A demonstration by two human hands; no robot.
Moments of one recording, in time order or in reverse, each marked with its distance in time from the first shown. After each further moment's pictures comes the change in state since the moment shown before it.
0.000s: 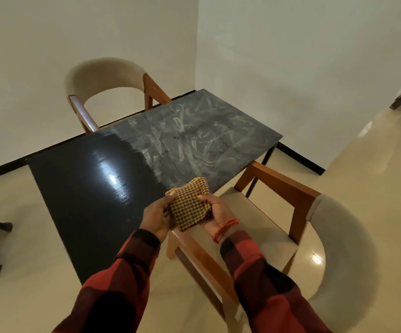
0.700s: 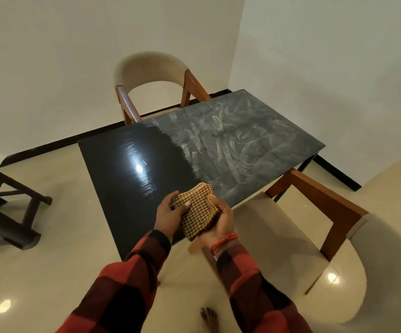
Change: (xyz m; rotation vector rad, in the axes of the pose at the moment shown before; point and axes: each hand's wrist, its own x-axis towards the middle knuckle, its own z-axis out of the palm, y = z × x) left_hand 0.002 0.026 -0.093 0.388 0.174 0.321; right_hand 0.035 0.103 0.063 0.218 -0.258 0.045
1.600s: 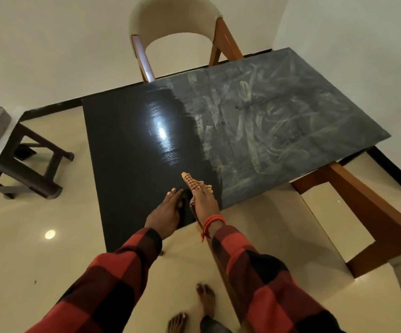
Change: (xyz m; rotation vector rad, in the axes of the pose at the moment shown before) left_hand 0.064 -0.080 0.005 1.051 -0.112 0.088; right_hand 0.119 -0.008 -0.064 -1.380 0.184 0.006
